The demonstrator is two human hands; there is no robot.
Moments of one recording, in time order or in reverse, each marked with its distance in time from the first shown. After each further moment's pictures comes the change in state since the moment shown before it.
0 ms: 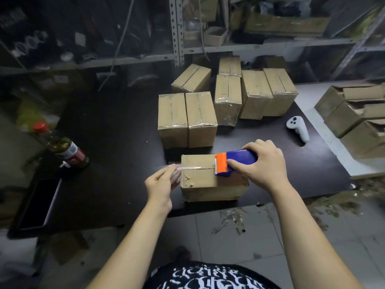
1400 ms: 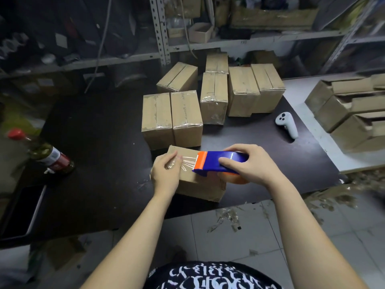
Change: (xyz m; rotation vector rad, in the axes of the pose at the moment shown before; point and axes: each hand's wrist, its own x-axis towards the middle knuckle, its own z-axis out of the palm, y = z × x) left_hand 0.029 -0.027 0.053 0.570 -0.004 0.508; right_hand 0.006 0.012 -0.036 0.472 -0.346 0.204
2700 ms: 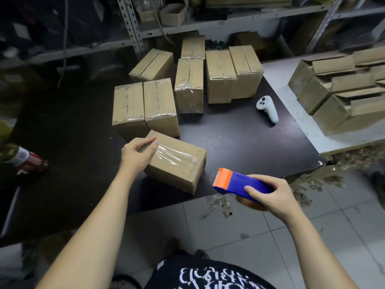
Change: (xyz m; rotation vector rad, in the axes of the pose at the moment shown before) left_hand 0.031 0.015 -0.004 0.115 -0.253 0.091; right_hand -0.094 0.135 -0.033 0.540 0.137 0.239
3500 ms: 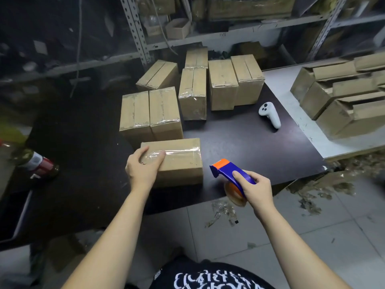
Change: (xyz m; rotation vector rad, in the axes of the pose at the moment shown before) left_hand -0.043 0.020 0.019 0.054 0.319 -0.201; right_hand 0.038 0.023 0.052 -0.037 0.308 0.050
